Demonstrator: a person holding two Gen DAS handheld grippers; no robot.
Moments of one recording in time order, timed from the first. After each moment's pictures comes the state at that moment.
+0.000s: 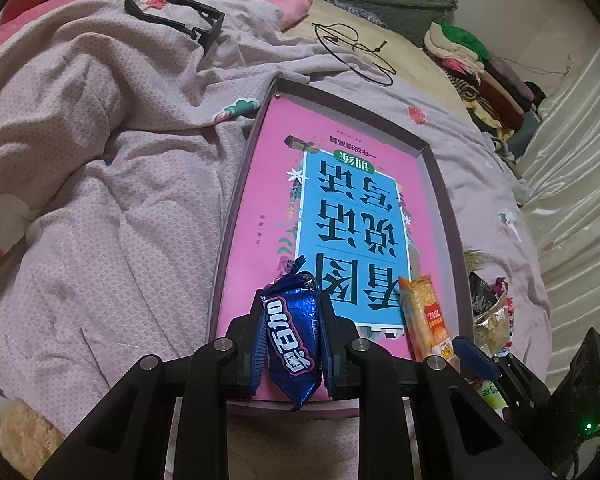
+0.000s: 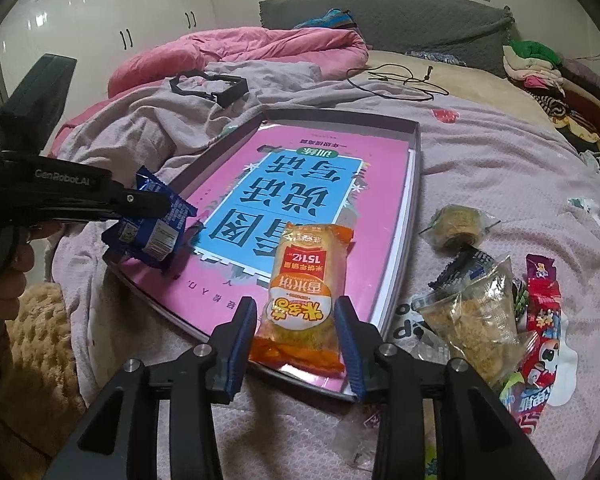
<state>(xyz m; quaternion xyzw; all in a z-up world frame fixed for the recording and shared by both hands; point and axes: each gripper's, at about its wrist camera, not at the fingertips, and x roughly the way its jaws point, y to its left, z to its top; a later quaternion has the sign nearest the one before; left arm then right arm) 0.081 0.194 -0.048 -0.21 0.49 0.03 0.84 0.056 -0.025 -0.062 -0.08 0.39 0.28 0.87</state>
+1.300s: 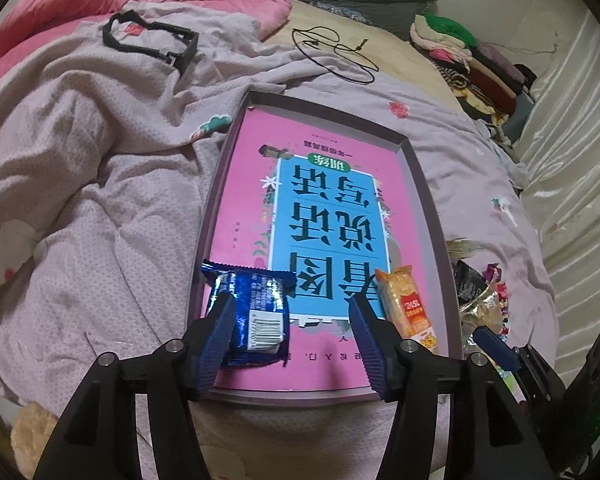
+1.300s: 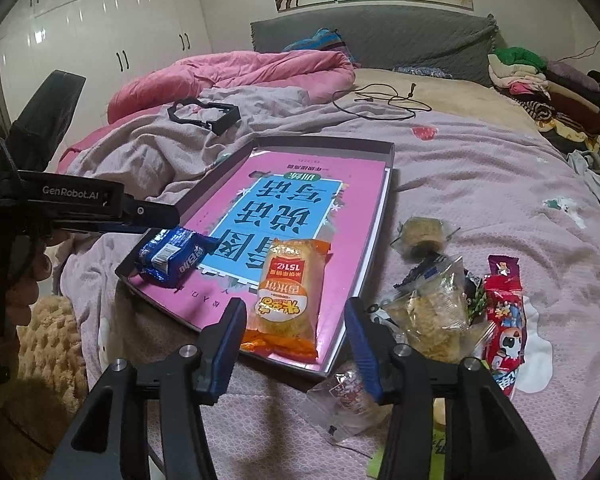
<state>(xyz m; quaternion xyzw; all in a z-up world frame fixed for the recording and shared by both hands) 0.078 0.168 -0.029 -0.17 0.49 0.02 0.86 0.040 -0.053 -0.040 -0.06 0.36 0.27 0.89</state>
